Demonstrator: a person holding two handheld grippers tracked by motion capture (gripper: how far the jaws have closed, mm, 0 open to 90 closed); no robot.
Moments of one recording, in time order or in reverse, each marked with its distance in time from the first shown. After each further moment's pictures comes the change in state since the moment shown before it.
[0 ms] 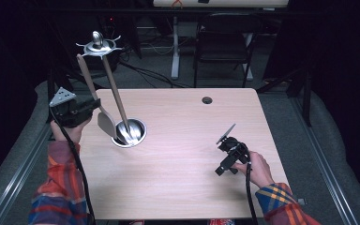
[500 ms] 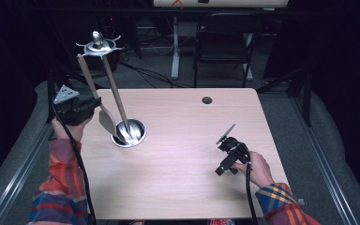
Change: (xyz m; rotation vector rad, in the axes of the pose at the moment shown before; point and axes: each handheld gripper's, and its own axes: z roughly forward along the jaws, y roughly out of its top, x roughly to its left) left arm -0.004 0.005 0.003 0.021 0.034 0.023; right arm 0.000 0.000 0.001 0.004 0.009 0.009
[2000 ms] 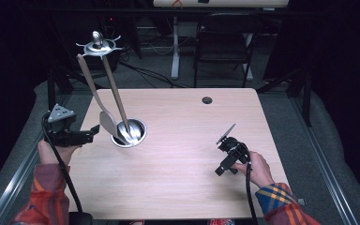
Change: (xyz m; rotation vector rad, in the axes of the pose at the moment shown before) left arm -0.029 -0.025 -0.055 0.216 0.074 0.021; right arm 0.000 0.000 -0.001 -0.004 -0.007 -0.010
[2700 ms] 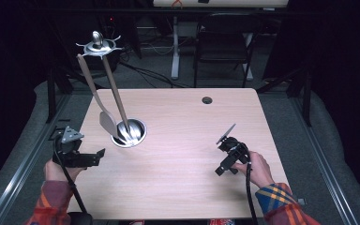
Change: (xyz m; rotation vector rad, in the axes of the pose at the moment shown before) left arm -0.023 -0.052 0.012 0.158 -0.017 0.002; right arm 0.000 0.000 -0.001 0.002 -0.002 0.000
